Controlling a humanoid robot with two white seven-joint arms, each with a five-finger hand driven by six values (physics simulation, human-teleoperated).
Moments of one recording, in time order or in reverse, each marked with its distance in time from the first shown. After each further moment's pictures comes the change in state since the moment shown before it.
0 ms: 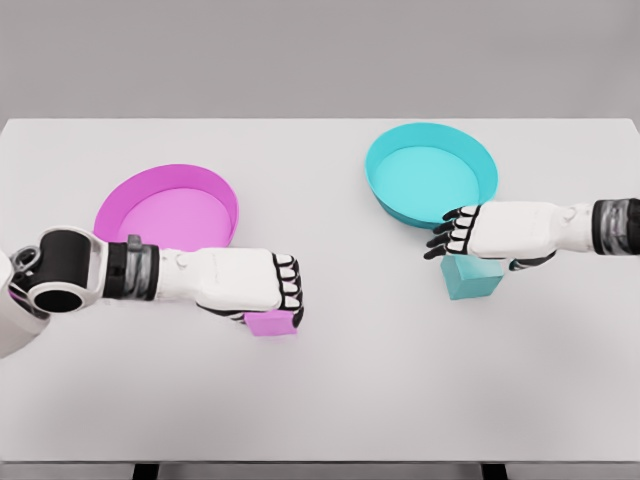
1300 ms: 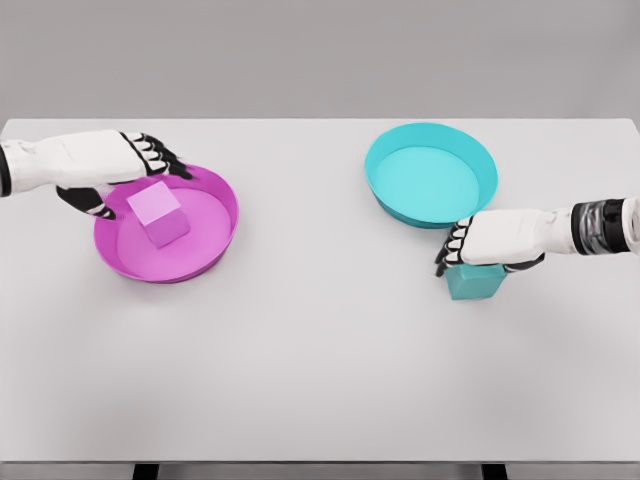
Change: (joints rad) left arm -0.156 0.198 0.123 0.319 0.113 0.000 0.011; right arm -0.002 0.067 0.017 0.065 -0.007 0.003 0.102
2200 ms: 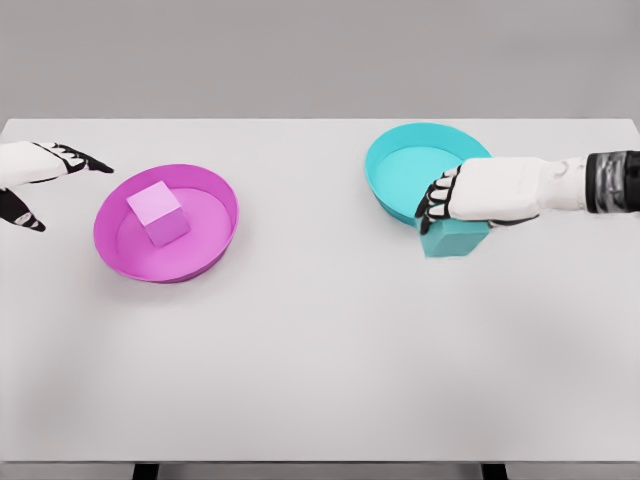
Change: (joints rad) left arm 0.040 0.048 0.030 0.264 0.075 0.000 -0.006; right arm -0.089 -0.039 -0.091 -0.127 -0.078 -0.004 -0.005
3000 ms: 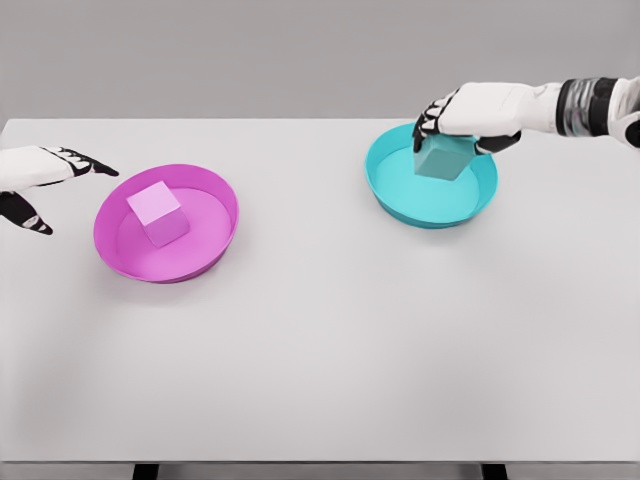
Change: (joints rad) left arm 0.003 -0.029 0.000 0.030 0.001 0.000 -0.002; right arm -0.078 0.263 0.002 0.459 -0.059 0.000 0.005
